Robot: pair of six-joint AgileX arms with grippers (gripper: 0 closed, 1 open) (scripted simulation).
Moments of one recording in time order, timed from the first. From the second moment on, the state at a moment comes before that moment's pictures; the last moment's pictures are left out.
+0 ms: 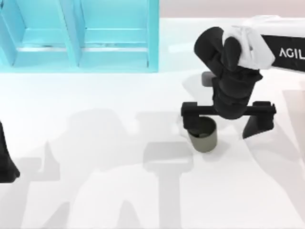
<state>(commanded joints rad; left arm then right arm) 0.00 0.00 0.00 0.00 0.00 0.00 0.50 2.12 1.54 -0.98 0.00 0.52</state>
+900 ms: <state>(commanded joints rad) 0.00 0.00 0.00 0.00 0.00 0.00 0.50 2.12 1.54 -0.98 0.00 0.52</state>
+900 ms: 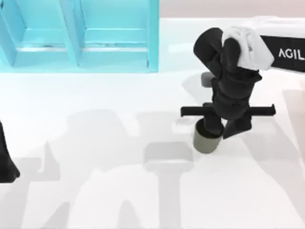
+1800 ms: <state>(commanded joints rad) 0.00 0.00 0.00 0.00 0.00 0.00 0.37 2.00 1.57 -1.15 0.00 0.40</state>
